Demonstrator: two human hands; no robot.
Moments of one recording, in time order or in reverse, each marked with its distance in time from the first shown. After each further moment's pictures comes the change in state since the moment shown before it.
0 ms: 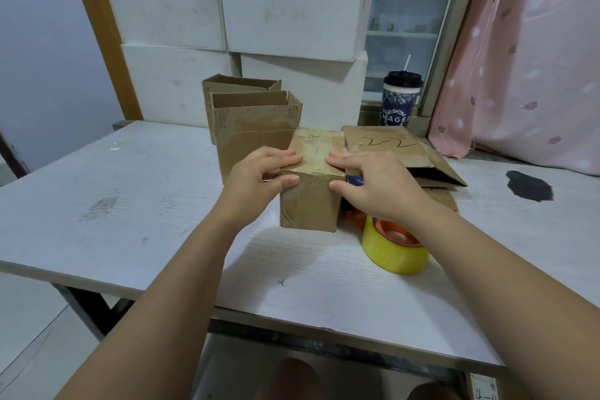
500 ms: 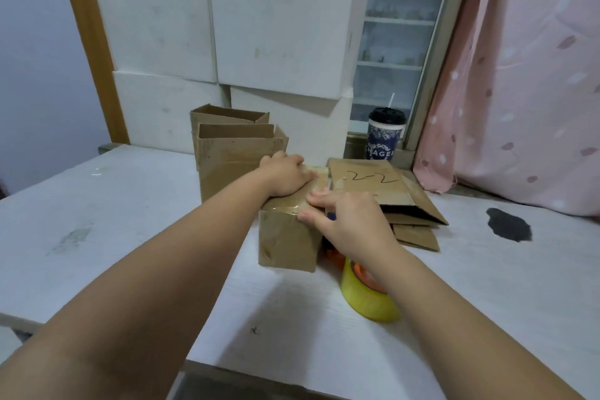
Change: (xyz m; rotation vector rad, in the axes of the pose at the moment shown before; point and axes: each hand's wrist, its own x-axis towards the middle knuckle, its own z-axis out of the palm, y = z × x) left_hand 0.109 0.035 0.034 0.677 -0.361 -0.321; right_hand 0.007 -0.006 0.005 0.082 0.057 0.092
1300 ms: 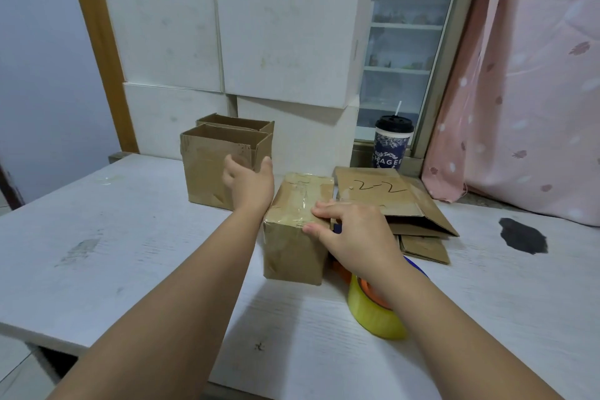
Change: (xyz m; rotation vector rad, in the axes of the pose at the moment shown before) left_hand 0.005 -0.037 0.027 -0.938 0.660 -0.433; right_hand 0.001 0.003 0.004 0.092 0.028 0.038
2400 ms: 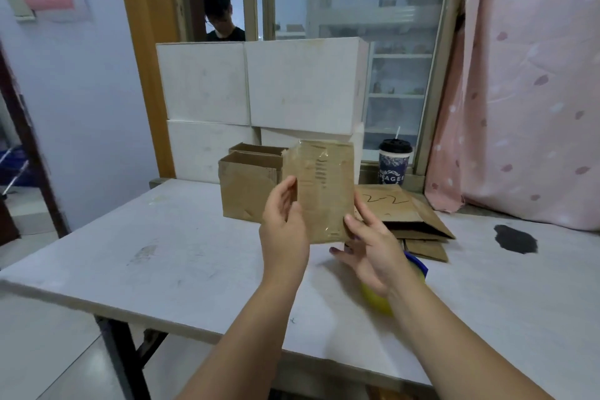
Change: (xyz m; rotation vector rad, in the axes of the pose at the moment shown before) left_hand -0.145 0.028 -0.078 -0.492 -0.156 0.341; right_hand -0.040 -0.027 -0.004 1.438 -0.024 0.305
